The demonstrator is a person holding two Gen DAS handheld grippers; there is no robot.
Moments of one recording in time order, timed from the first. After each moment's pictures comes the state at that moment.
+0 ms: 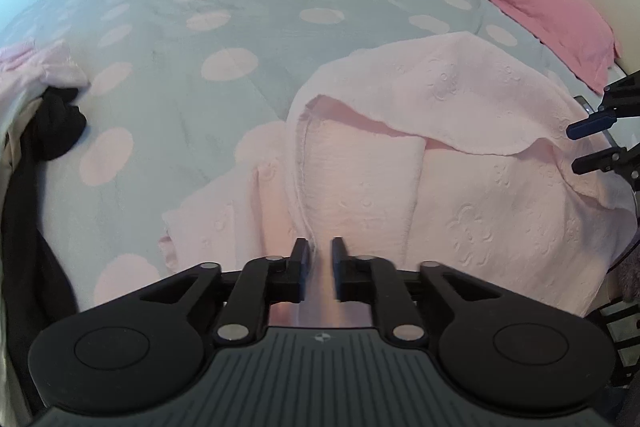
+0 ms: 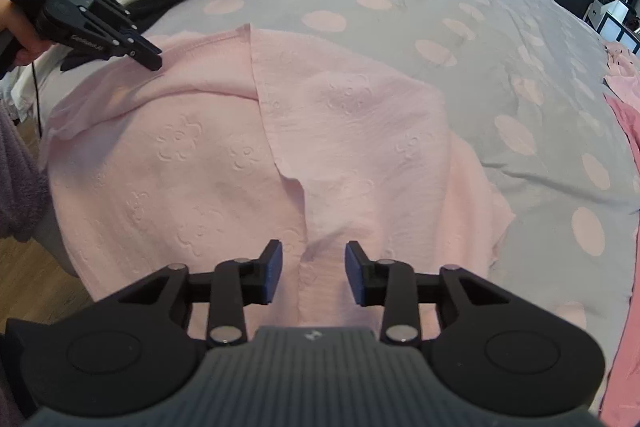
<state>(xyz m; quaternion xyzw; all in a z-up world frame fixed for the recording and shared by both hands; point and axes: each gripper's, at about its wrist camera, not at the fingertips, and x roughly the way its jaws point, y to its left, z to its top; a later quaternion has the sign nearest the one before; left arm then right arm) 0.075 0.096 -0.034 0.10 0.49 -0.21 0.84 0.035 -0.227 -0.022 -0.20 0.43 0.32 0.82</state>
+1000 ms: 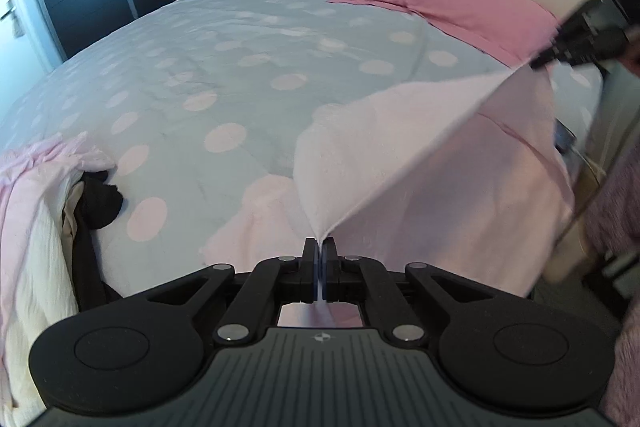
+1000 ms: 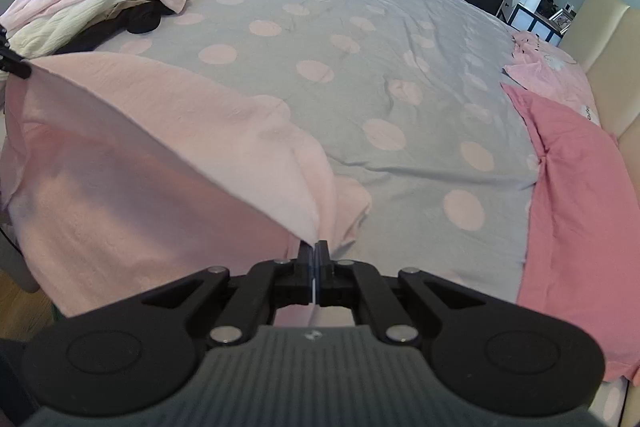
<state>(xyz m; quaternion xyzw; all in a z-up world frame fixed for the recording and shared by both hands) -0.012 0.095 0.062 0.19 0.40 -0.27 0.85 0.027 -0.317 0.067 -0.20 0.41 0.22 0.86</state>
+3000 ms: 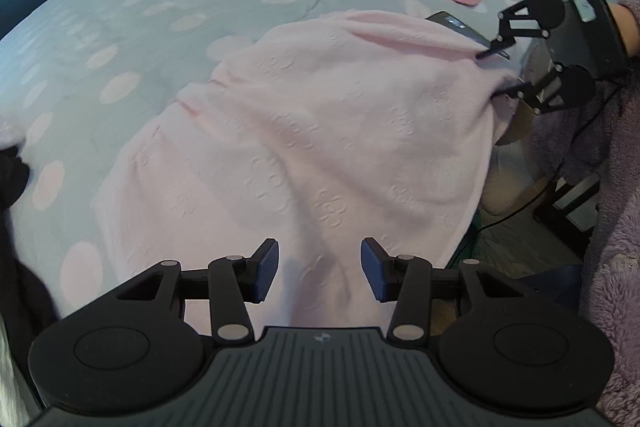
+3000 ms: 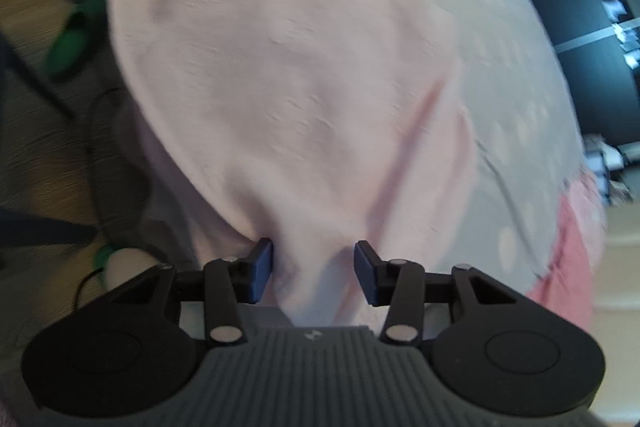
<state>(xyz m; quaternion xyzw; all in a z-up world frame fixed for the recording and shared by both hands) -0.036 0.050 0.000 0.20 0.47 -0.35 0.79 -0.089 -0.265 -0.065 -0.53 0.38 0.28 0.70</state>
